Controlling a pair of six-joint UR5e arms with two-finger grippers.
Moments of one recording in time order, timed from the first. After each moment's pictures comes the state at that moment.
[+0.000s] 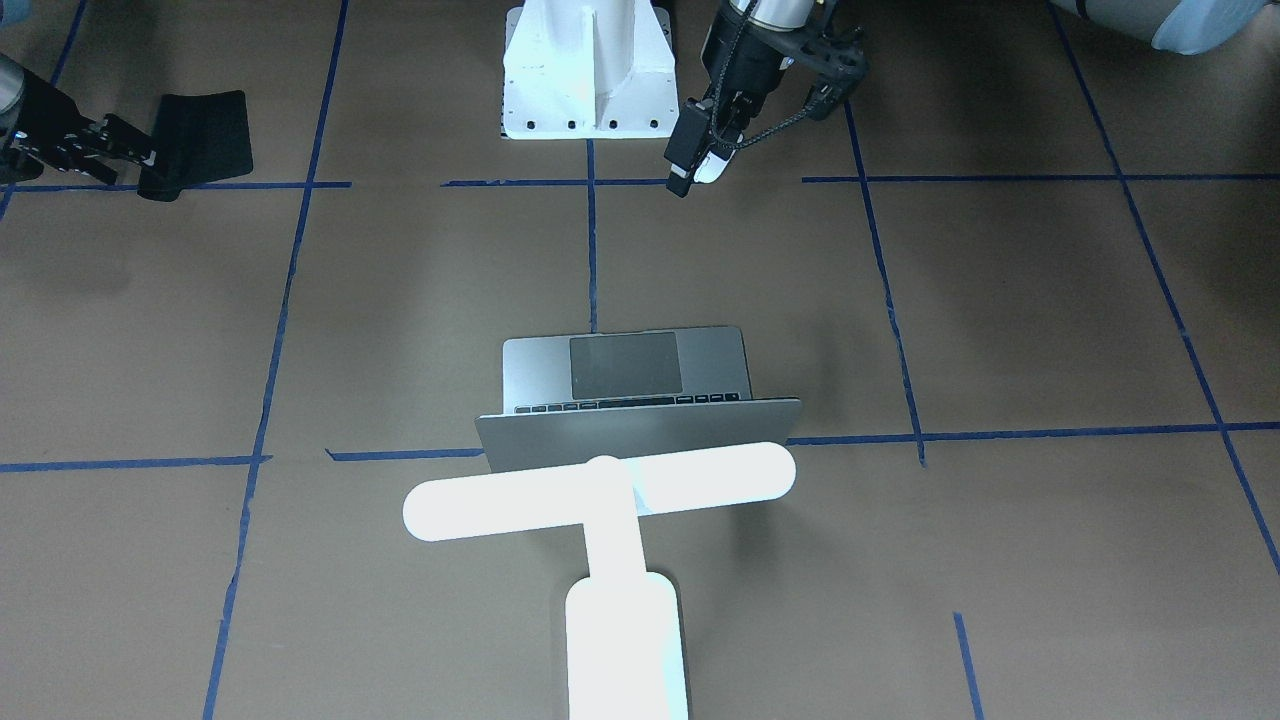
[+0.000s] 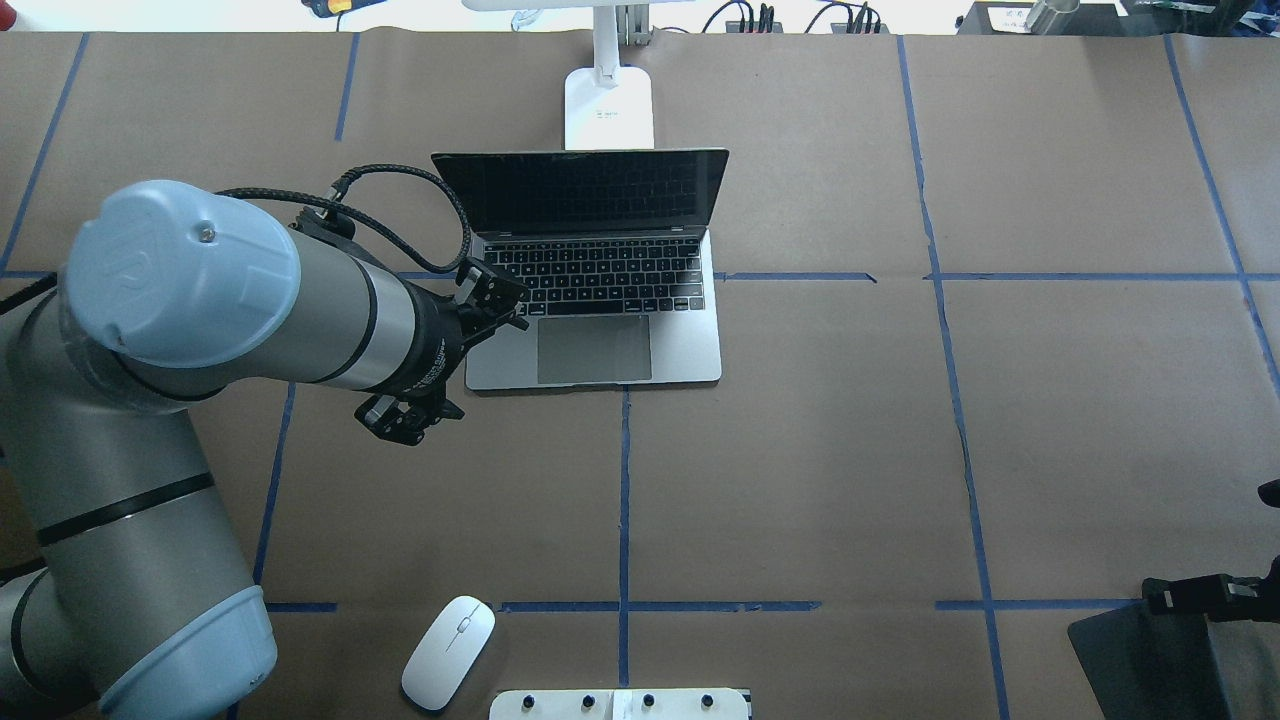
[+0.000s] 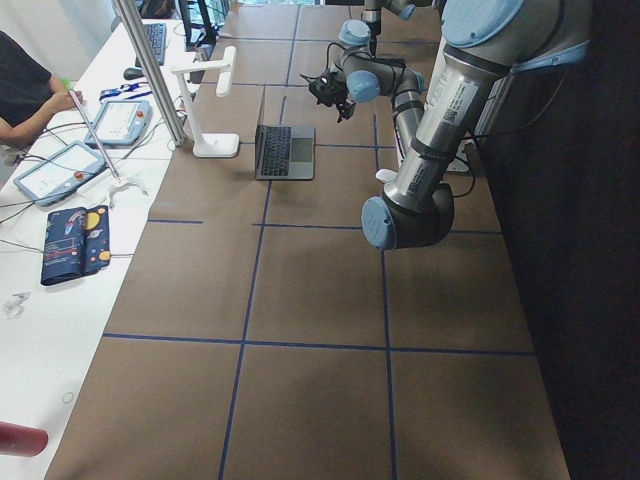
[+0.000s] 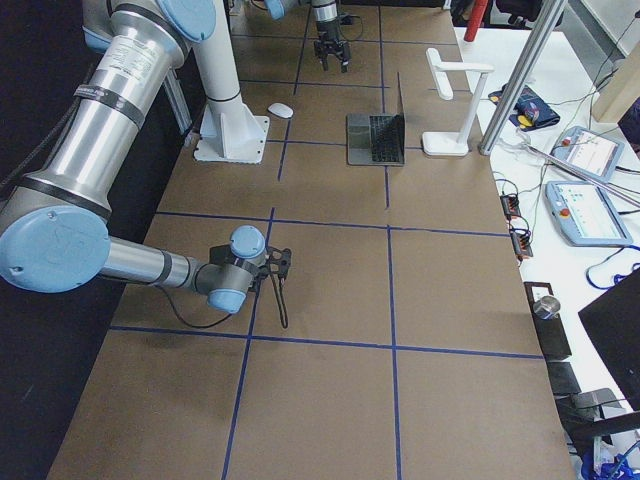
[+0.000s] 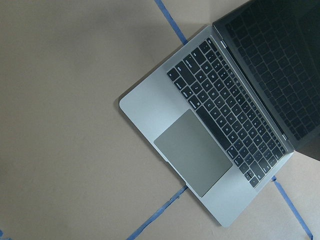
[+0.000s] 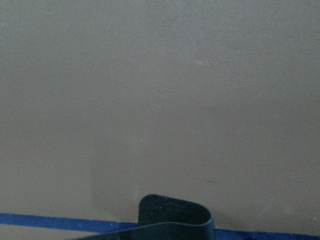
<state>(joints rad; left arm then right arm) -0.54 -2.12 -2.14 -1.50 -1.80 -2.18 0.52 -2.09 1.67 -0.19 2.08 1.39</state>
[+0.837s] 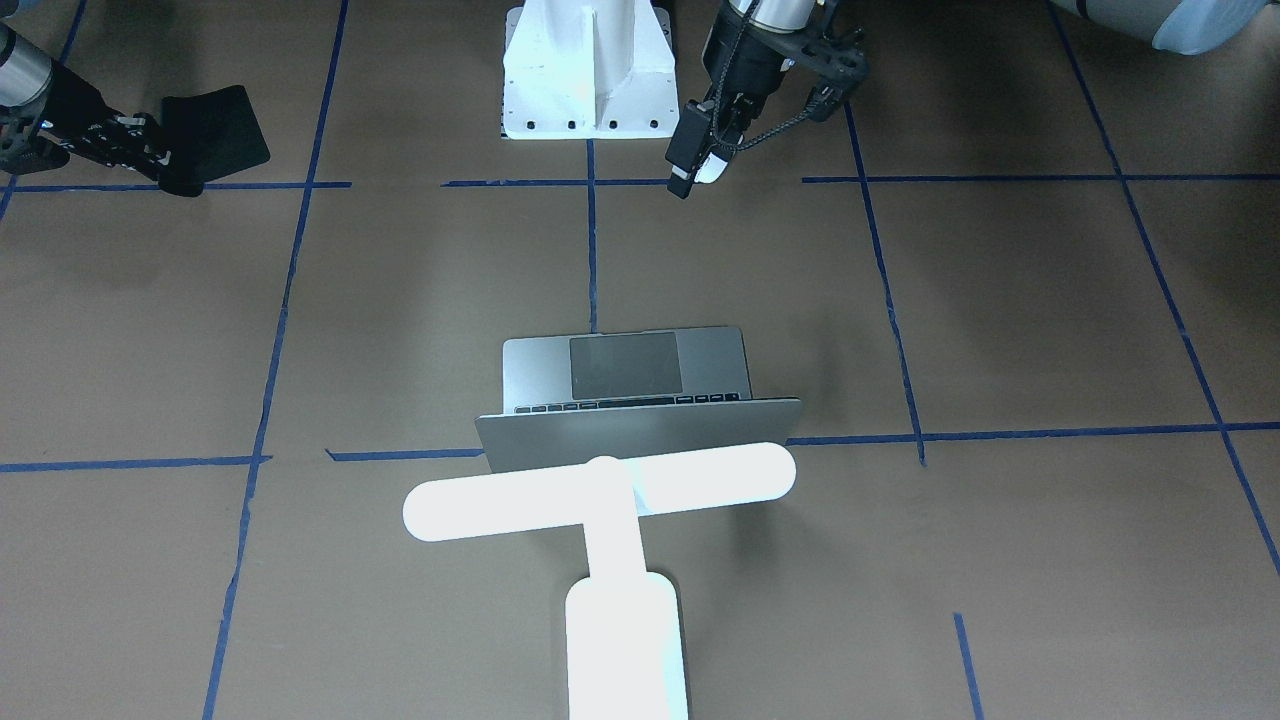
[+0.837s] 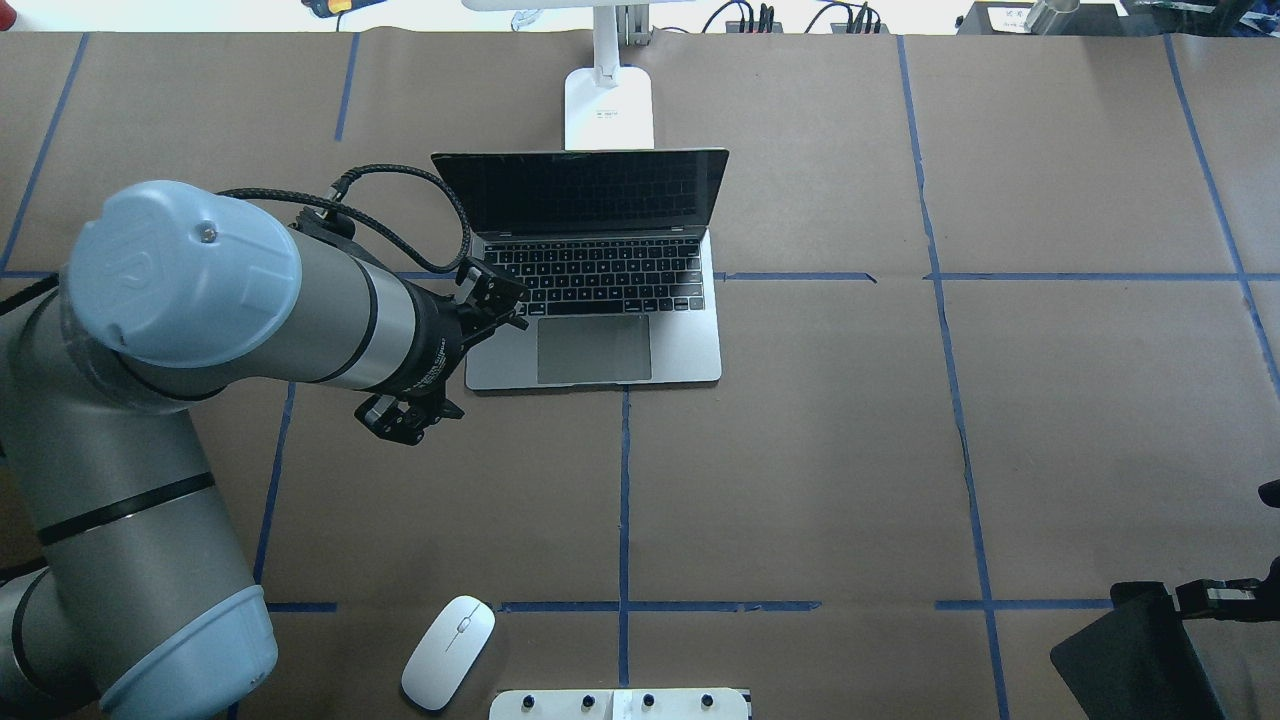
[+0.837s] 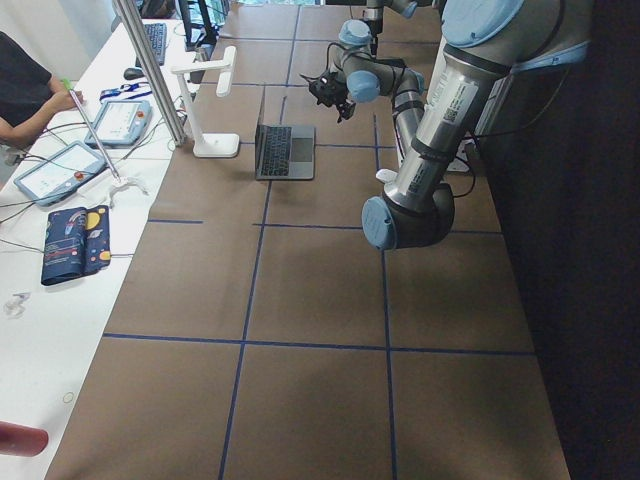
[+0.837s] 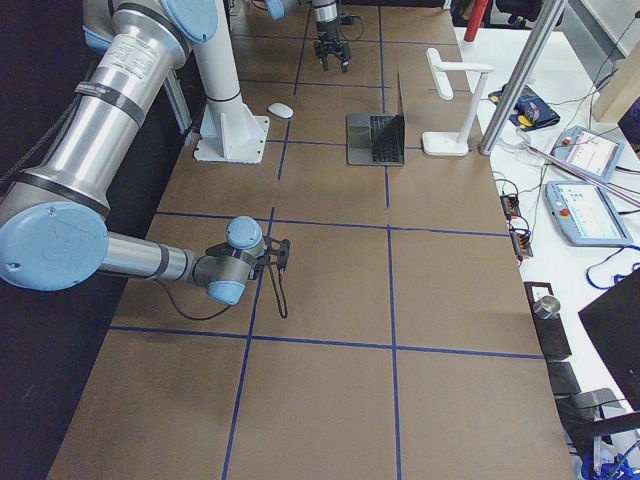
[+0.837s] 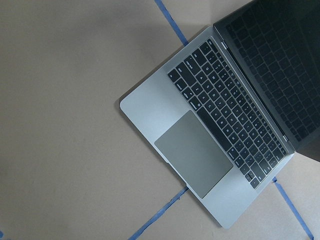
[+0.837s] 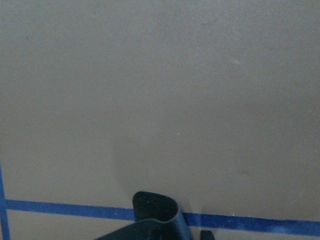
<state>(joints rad) -0.54 -2.12 -2.13 -1.50 -1.80 -2.18 0.49 -2.12 1.74 -0.19 2.04 1.40</state>
